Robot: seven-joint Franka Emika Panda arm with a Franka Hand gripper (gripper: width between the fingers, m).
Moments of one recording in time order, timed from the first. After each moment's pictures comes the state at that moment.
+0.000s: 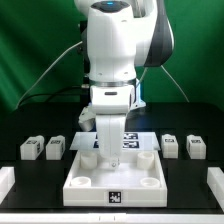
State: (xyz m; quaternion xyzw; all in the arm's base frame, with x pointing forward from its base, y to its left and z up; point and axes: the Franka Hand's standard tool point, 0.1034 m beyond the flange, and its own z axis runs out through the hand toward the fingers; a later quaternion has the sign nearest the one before) arm 0.430 -0.017 0.011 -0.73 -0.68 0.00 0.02
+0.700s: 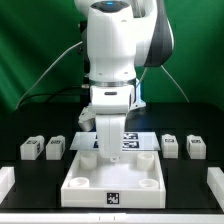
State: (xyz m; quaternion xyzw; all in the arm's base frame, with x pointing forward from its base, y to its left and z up) arm 0.430 -0.017 0.011 -0.73 -0.68 0.00 0.01
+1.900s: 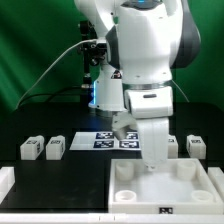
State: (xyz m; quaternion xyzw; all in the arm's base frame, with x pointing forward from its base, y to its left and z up) arm 0.479 0.058 0.011 -0.72 -0.70 -0.04 0.02
